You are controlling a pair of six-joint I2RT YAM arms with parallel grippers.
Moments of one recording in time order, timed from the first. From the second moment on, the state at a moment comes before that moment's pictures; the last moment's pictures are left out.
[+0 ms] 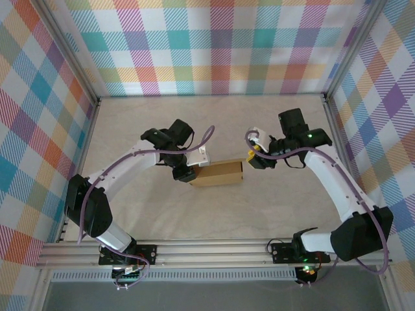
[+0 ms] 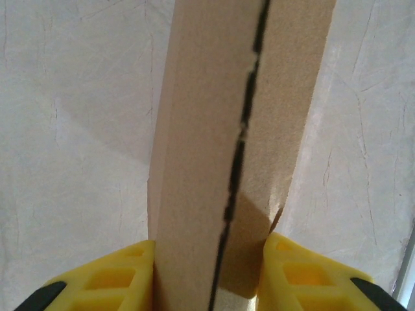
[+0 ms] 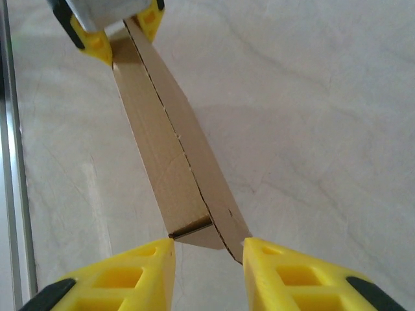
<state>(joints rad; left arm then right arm) -0.59 1.57 1.34 -1.05 0.25 0.69 0.31 1.32 1.26 -1.01 -0.62 -0.79</state>
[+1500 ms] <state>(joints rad) -0.59 1.61 1.37 -1.06 0.26 0.71 0.36 1.42 1.32 -1.02 -0.47 -0.82</state>
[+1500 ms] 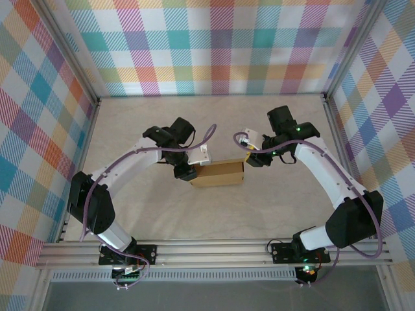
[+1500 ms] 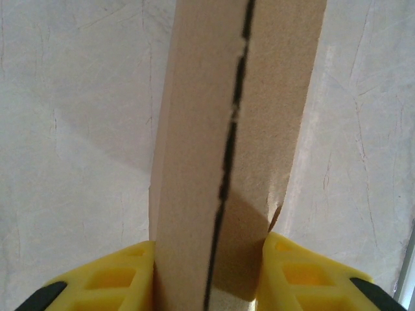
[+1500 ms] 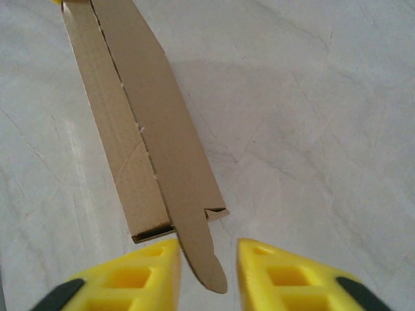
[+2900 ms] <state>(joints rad) -0.60 1.64 1.40 -1.06 0.31 0.63 0.48 1.31 1.23 -0.91 -0.25 -0.31</state>
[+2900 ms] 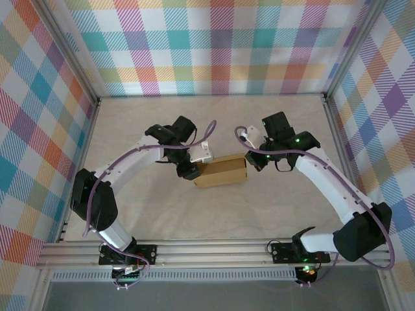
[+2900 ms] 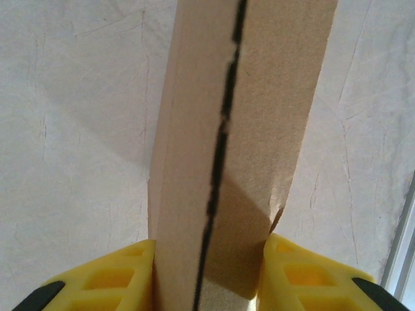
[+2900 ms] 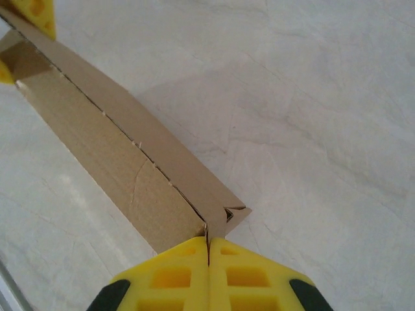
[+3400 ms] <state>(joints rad) -0.66 1.68 1.45 -1.06 0.25 0.59 0.65 1.15 0.96 -0.64 0.16 0.20</state>
